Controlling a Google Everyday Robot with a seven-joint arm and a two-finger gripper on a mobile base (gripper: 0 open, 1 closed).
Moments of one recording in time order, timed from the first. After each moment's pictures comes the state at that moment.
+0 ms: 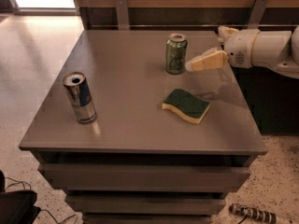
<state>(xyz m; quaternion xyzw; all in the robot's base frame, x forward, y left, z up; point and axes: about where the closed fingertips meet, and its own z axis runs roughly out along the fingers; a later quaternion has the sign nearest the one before) 0.662 -0.168 0.921 -0.39 0.71 0.20 0.56</state>
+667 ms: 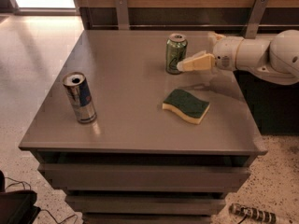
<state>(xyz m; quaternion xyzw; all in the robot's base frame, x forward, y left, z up) 0.701 -0.150 0.894 -0.37 0.69 0.23 0.57</state>
